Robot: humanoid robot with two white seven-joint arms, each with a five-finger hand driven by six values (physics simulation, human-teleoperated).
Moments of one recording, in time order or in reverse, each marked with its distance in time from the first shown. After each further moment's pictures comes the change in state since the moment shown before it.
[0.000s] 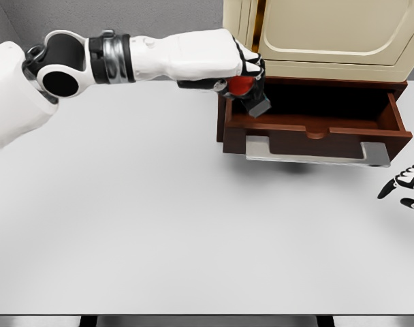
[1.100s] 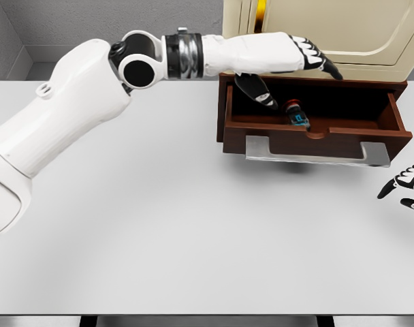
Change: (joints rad) left arm -0.026 -0.251 -0.028 0.247 0.054 0.002 -0.034; right arm 0.002 0.000 0.000 0.000 0.000 0.000 0.000
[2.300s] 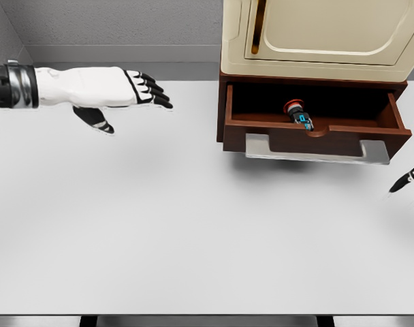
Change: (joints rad) left arm 0.091 0.643 -0.056 -0.306 -0.060 0.000 -0.072; right arm 0.046 -0.035 -0.080 0.001 -0.049 0.000 0.000
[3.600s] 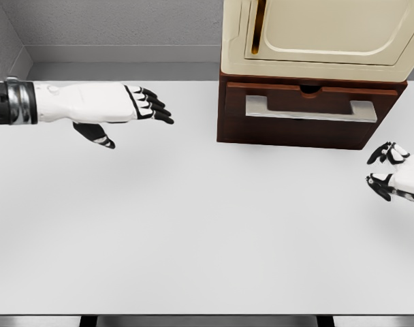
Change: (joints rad) left arm 0.153 0.006 0.163 -0.085 0.002 0.000 -0.077; right arm -0.284 -0.086 0.321 0.009 0.050 -0.036 0.061
